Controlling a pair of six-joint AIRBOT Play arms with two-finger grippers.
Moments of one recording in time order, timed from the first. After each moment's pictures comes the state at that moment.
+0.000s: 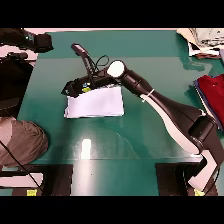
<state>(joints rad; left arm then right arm) -0.02 -1.44 1.84 1.25 -1.18 -1.48 0.74 -1.87 1.93 -0.58 0.94 1.15</state>
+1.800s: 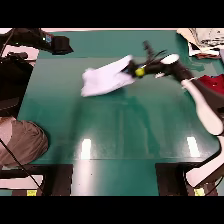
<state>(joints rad) -0.18 -1.45 1.84 1.13 -1.19 -1.44 0.14 -1.76 1.60 -0.49 0.97 1.26</state>
